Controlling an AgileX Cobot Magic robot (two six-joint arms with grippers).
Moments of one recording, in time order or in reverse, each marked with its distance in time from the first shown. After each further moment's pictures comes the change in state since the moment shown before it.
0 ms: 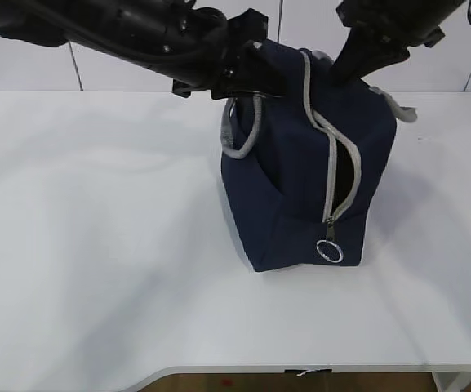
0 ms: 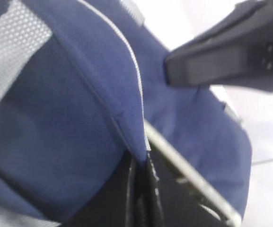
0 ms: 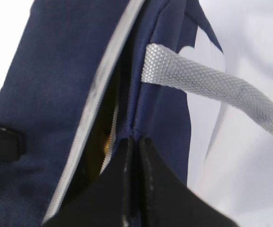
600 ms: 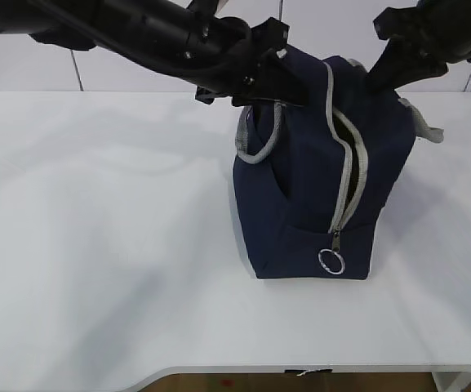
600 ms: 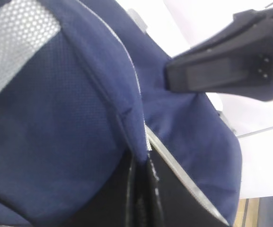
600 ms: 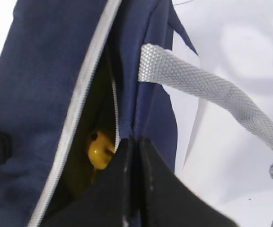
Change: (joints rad) left arm -0.022 0.087 -0.097 -0.011 0.093 0.007; right arm -0.069 -0.145 0.248 0.010 -0.165 -0.006
